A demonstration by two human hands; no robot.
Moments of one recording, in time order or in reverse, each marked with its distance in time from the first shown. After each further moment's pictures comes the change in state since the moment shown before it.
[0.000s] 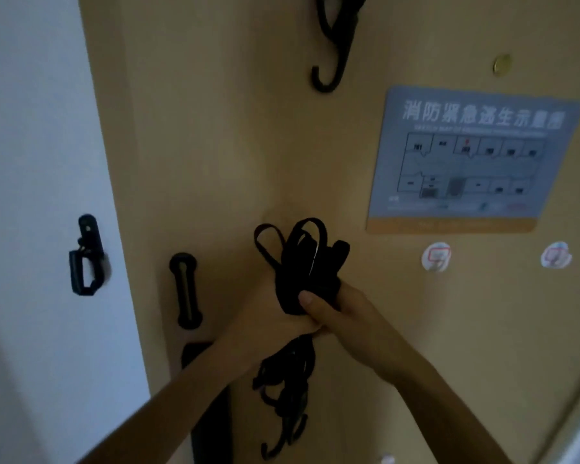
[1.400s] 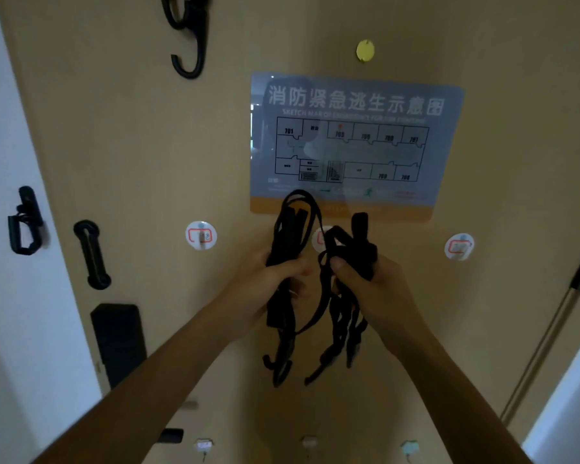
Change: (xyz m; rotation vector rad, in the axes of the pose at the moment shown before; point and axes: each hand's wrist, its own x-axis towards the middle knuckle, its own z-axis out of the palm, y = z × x) left_hand 0.039 0.065 0.186 -0.328 0.148 -0.245; right_hand -0.077 0.037 -0.203 0.069 0.258 -0.178
